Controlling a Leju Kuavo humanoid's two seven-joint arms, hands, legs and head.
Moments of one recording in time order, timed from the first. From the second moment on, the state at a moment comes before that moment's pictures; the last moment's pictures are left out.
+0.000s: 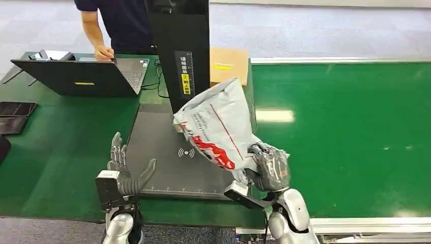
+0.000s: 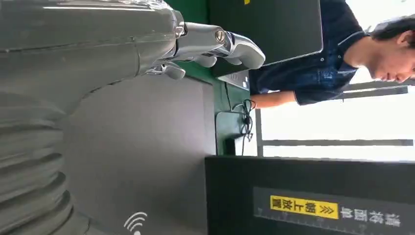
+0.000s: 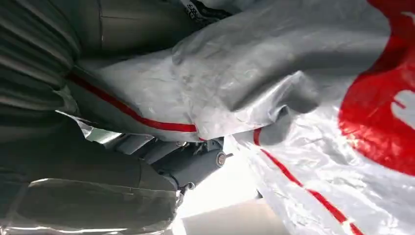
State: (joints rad) left arm -0.04 -0.27 -0.06 -1.31 -0.22 0.29 -0.65; right arm -0.16 0.16 0.20 -1.35 1.07 -0.52 -0.28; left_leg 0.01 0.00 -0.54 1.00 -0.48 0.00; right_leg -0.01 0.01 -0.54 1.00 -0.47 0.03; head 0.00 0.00
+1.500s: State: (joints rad) left arm 0.02 -0.25 -0.09 -1.29 -0.17 0.37 -0.70; right arm -0.63 0.14 0.35 -0.50 0.50 -0.03 -0.65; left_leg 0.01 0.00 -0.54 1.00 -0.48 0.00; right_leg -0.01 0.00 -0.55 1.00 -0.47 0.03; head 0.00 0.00
